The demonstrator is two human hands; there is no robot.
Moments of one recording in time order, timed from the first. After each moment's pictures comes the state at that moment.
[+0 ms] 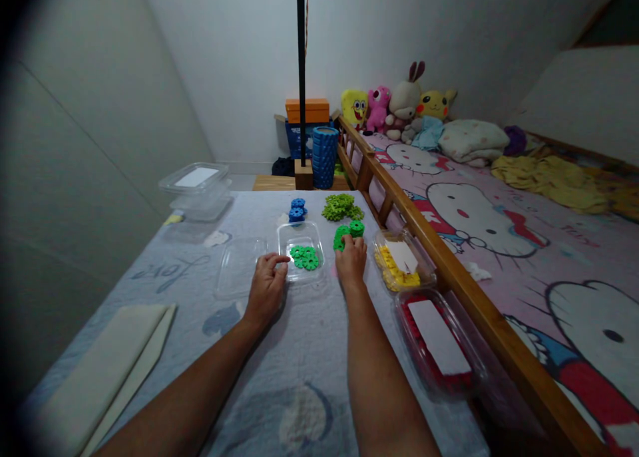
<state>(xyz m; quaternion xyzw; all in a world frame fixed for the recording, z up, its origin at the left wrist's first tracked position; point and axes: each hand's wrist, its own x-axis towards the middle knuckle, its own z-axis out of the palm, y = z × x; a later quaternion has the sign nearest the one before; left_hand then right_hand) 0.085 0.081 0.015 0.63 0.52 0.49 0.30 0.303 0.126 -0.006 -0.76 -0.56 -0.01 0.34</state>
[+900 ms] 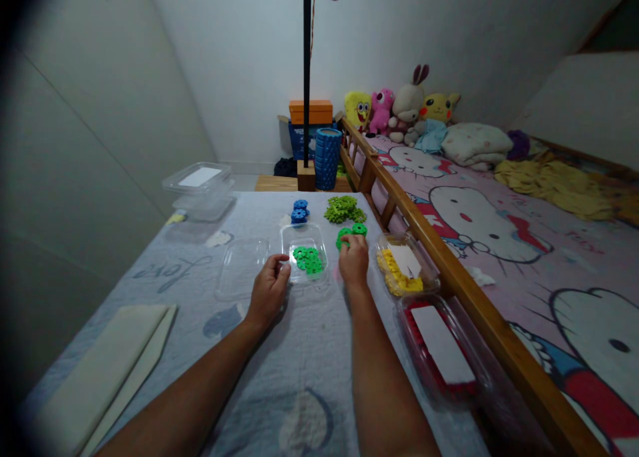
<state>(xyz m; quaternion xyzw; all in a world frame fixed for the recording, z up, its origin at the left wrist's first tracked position) 0.088 0.079 0.022 0.60 0.54 0.48 0.35 0.300 0.124 0.020 -0.68 -0.57 0.06 0.46</state>
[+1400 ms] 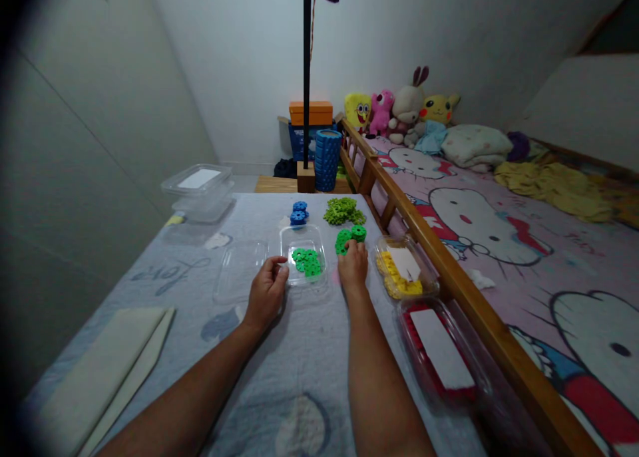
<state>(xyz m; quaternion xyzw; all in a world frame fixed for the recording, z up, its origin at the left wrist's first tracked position) 0.087 0.081 0.015 0.59 0.53 0.49 0.35 0.307 0.128 -0.006 -0.76 -0.56 0.01 0.34</state>
